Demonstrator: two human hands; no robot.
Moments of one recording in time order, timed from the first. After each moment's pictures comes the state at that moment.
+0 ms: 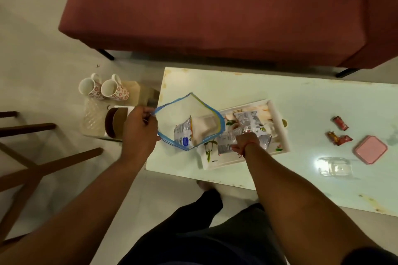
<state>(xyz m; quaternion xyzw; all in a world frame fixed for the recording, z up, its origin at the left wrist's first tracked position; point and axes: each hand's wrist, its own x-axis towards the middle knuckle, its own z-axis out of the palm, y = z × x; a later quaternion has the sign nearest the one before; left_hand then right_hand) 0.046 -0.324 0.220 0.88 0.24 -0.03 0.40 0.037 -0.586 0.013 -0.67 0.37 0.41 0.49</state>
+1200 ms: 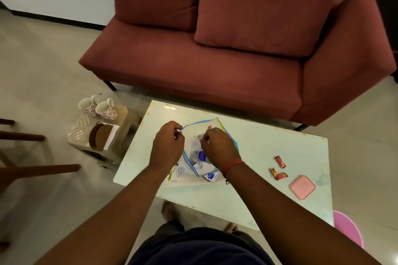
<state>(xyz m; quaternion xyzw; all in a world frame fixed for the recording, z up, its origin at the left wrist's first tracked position) -0.016 -0.530 0.283 0.91 0.13 0.03 0.38 0.008 -0.687 0.261 -0.95 -0.08 0.10 0.29</state>
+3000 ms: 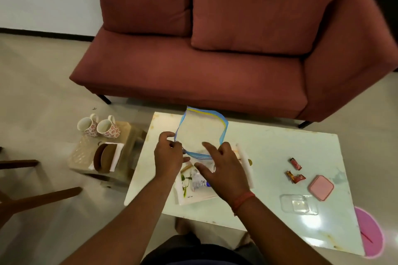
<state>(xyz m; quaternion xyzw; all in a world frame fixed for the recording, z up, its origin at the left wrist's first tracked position) 0.028 -0.465 0.271 0.76 0.29 -0.03 0.58 -0.018 -0.619 0.253 -0.95 -0.05 0.02 0.31</state>
